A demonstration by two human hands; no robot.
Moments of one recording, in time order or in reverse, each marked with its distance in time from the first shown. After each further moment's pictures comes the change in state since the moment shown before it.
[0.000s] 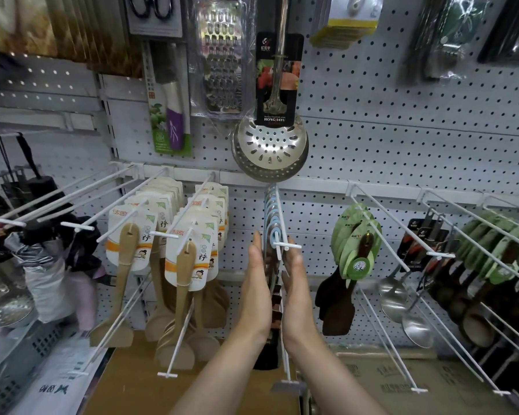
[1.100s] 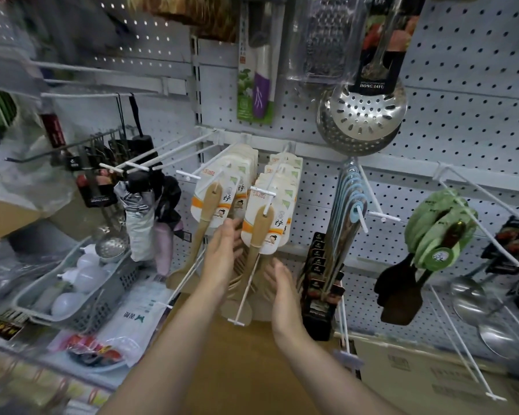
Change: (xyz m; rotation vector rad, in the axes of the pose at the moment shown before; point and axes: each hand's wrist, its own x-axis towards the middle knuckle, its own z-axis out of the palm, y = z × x) left_hand 0.003 0.033 -0.165 0.292 0.310 0.075; right_hand -0.039 0.095 0.072 -0.221 -0.153 0.197
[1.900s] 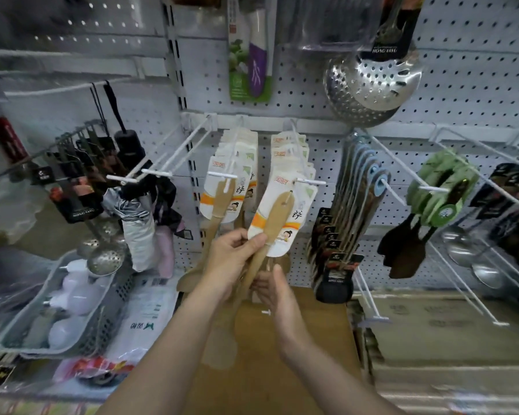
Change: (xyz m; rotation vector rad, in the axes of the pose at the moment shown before) left_hand 0.023 -0.003 -0.055 0.081 -0.280 -0.122; right_hand -0.012 0.038 0.065 0.130 0.112 0.047
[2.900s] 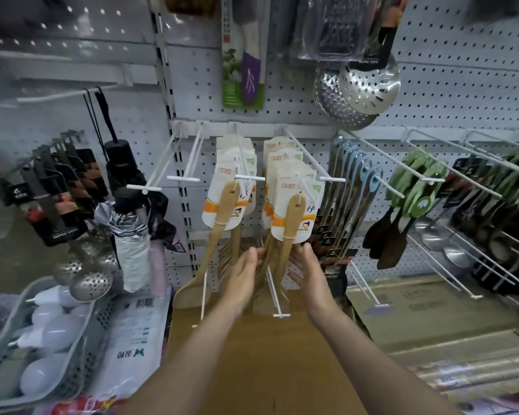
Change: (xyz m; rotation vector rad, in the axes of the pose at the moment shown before) left_hand 0.019 -0.073 -0.013 0.159 -0.207 -0.090; right_hand 0.029 -0.023 -0.021 -0.126 0.171 -0.076
